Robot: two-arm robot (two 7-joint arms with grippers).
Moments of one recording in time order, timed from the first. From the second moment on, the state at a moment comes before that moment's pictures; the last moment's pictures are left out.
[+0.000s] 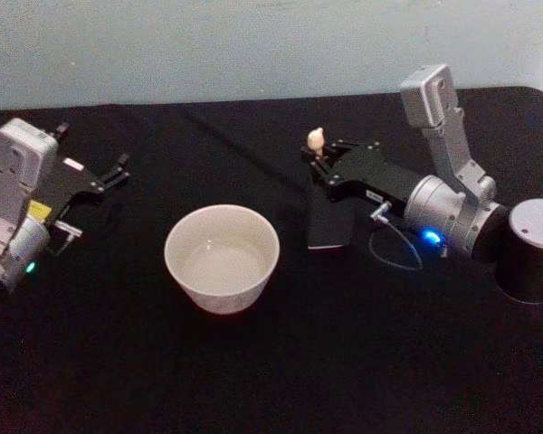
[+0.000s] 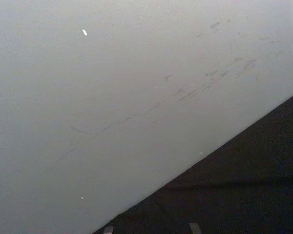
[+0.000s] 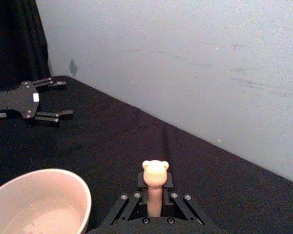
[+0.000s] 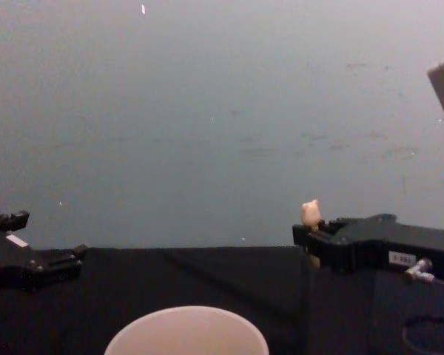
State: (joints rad) left arm -0.20 0.60 0.45 -1.41 -0.25 -0.12 0.03; right arm 0.29 0.39 -0.43 -1.48 0.35 0.14 0.41
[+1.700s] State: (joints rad) left arm -0.20 0.60 0.45 -1.41 -0.25 -0.12 0.03; right arm 0.22 0.44 -0.37 -1.75 0.49 0.08 0.41
